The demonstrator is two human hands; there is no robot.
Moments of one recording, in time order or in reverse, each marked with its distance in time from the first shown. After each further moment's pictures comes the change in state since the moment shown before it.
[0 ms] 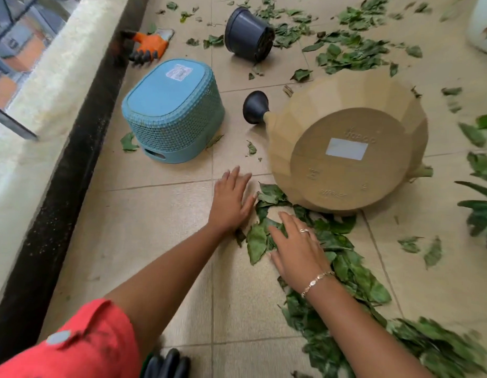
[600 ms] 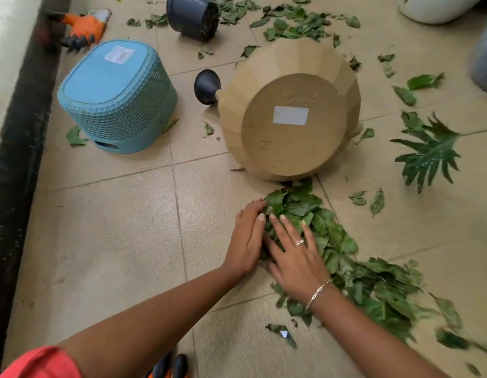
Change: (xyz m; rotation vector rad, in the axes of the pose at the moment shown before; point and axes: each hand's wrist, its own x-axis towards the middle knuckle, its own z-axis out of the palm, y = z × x) left_hand -0.105 0.098 0.034 -0.706 -0.107 0.063; right_hand -0.078 0.032 0.045 -0.188 0.075 0.041
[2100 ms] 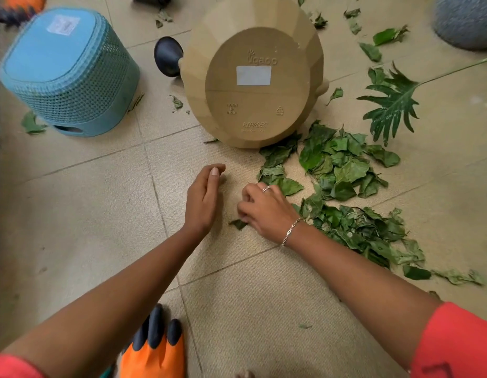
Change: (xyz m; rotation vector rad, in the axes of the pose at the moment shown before) left_hand 0.009 0.003 -0.034 -0.086 0.121 -0.078; right_hand 0.019 0.002 -0.035 0.243 -0.043 -0.112
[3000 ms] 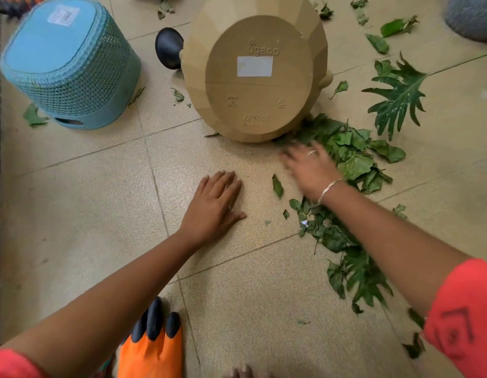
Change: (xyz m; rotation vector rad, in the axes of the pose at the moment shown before) left_hand -0.010 -0.029 -0.009 0.992 -0.421 0.415; right_hand 0.008 0.092 -0.015 -0.403 -0.057 0.165
